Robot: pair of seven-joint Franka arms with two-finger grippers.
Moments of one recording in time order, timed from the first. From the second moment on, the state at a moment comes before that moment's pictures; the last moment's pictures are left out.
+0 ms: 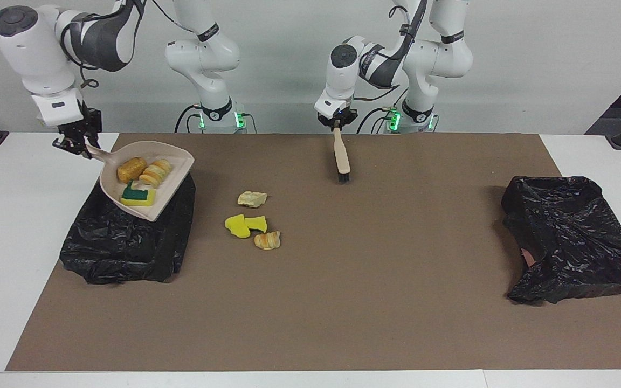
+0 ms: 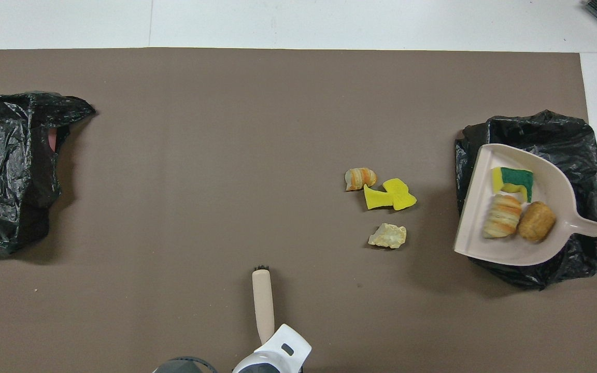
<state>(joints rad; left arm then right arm) -0.32 -0.30 -0.72 -2.54 -0.43 2.10 -0.73 0.06 -0.16 -0.38 -1.98 -0.30 1.88 -1.56</state>
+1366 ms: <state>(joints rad) -0.24 -0.25 -0.45 -2.34 -0.19 2.10 -0.37 0.09 -0.13 -0.17 -2.01 -0.89 1.90 -1.59</state>
